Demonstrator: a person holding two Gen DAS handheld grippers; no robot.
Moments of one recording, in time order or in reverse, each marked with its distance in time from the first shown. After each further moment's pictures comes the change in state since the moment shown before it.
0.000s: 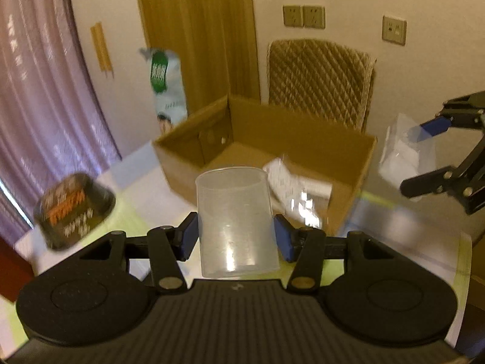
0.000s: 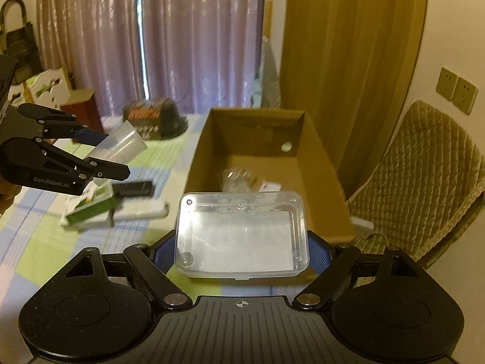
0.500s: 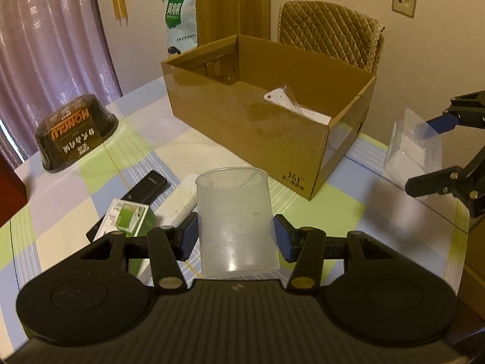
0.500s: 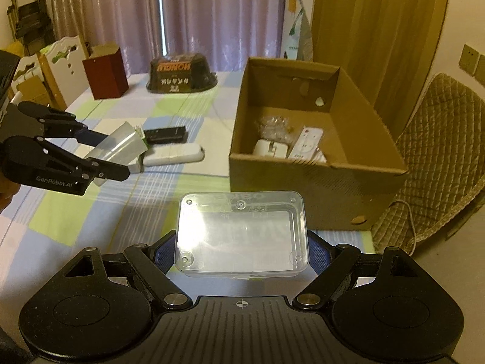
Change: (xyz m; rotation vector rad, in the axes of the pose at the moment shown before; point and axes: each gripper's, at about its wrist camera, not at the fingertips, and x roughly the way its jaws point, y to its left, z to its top) left arm -0.019 -0.008 -0.095 -0.093 0.135 0.013; right arm 0.006 0.051 -0.057 -0.027 0.114 0.044
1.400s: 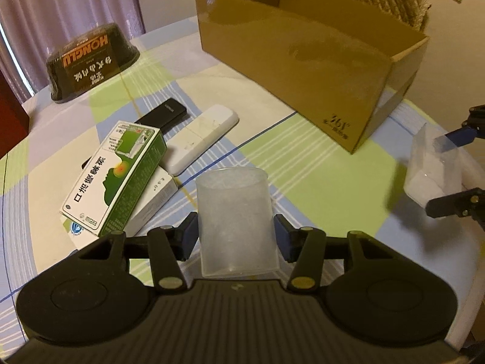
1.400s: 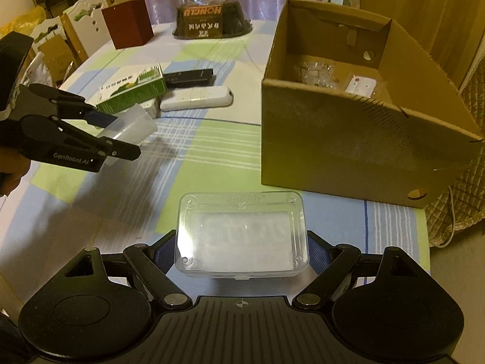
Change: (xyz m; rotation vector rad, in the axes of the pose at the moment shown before) left arm 0.047 0.013 -0.043 -0.126 0.154 0.071; right arm 0.065 0.003 -0.024 -0.059 0.169 0.132
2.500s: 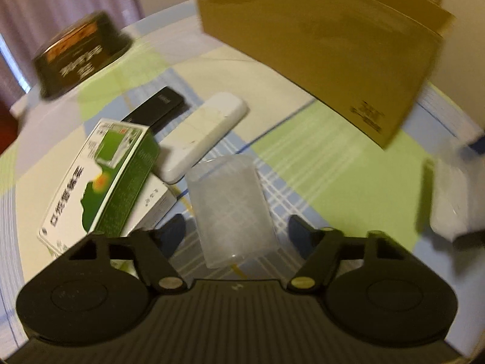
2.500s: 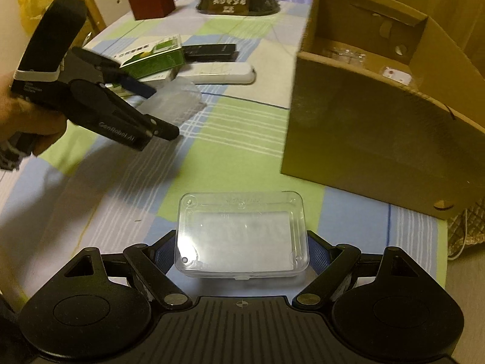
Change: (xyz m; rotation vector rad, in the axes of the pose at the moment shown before) left arm 0.057 0.004 0.011 -0.002 0.062 0.047; right arm 0.029 0.002 0.002 -0.093 0.081 0.049
